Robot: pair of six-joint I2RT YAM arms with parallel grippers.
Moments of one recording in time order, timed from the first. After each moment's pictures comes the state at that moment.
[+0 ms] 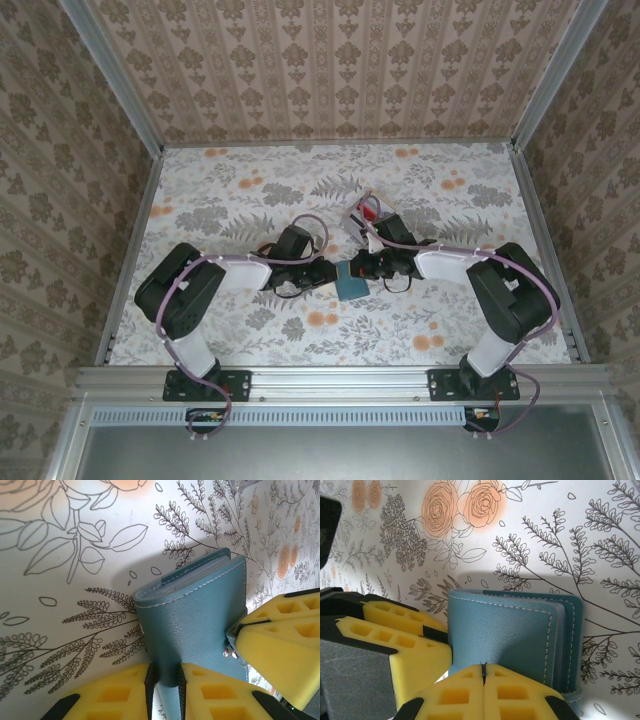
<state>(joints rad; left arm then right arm) -0.72 1.73 0.75 0.11 0.47 -0.86 0.51 1.67 0.80 -0.09 -0.44 0.55</state>
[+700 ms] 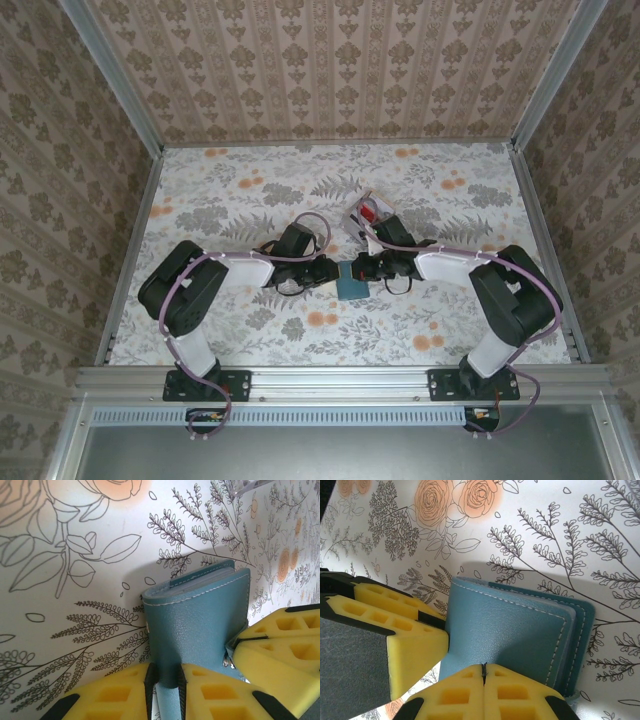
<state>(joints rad) -0.72 1.75 0.79 0.09 0.47 -0.86 0.53 1.65 0.81 -0.13 -0.39 0.50</state>
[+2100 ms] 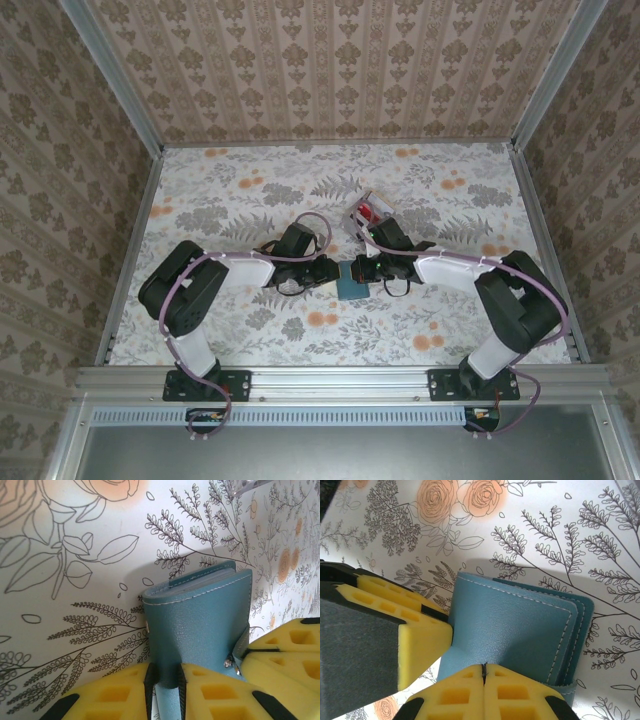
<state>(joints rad) -0.73 1.75 0.79 0.08 0.46 -0.86 0.57 1.61 0.81 -0.17 -0.30 0.47</state>
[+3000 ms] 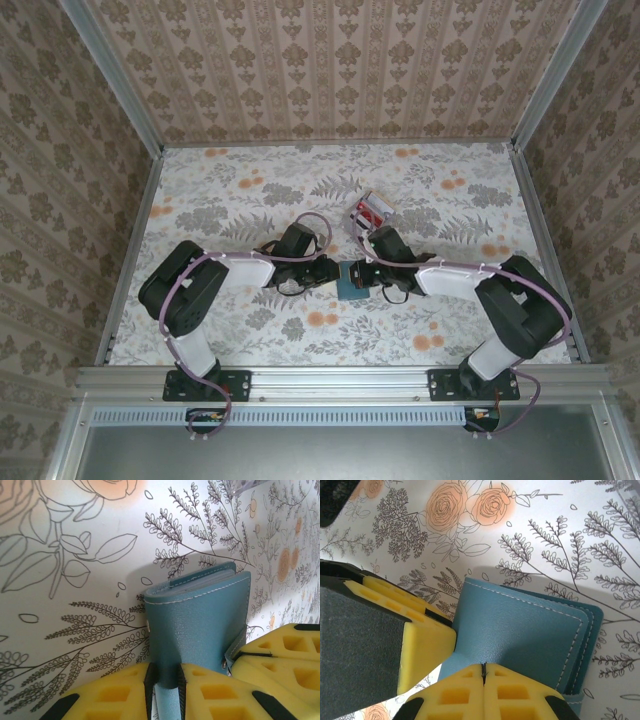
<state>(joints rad) -0.73 1.76 0.79 0.09 0.46 -0.86 0.61 1.57 0.69 0.01 -0.23 0.49</state>
